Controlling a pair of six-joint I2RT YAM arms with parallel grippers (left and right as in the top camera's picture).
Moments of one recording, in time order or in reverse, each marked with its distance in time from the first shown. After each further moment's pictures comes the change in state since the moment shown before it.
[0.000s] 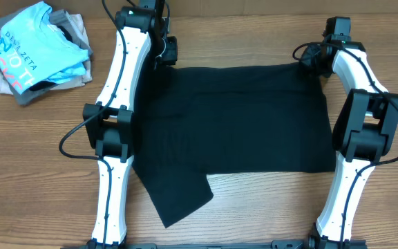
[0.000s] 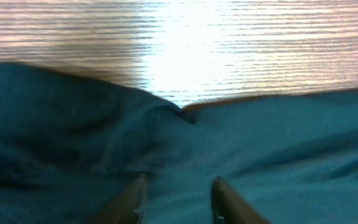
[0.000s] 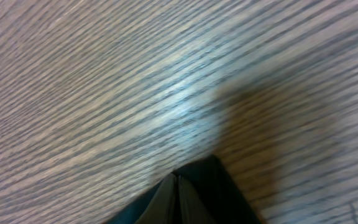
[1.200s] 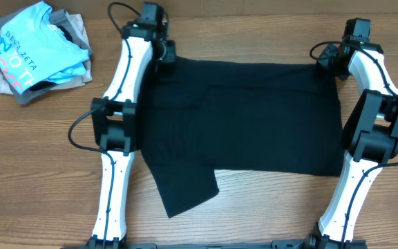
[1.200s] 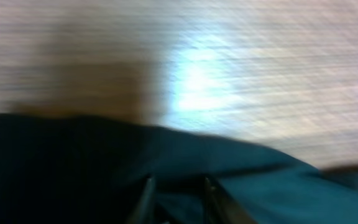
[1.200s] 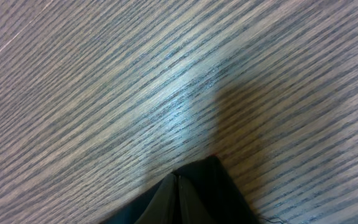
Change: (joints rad) left arm 0.045 0.181 0.007 0.277 -0.035 0.021; right arm -0.089 0.011 0.032 -0.037 0.035 -0.001
